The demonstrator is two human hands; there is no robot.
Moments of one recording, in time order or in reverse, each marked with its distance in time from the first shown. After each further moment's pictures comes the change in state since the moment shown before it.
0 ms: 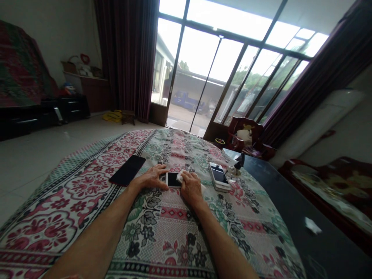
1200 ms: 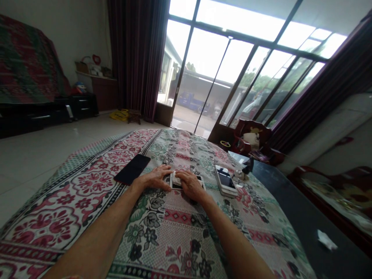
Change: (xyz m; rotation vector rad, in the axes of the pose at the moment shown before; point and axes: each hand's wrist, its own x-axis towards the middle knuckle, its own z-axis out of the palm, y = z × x) left_hand 0.003 -0.009 0.000 -0.003 -0.097 0.028; right_hand 0.033 0.012 0.009 0.266 -0.137 -0.456
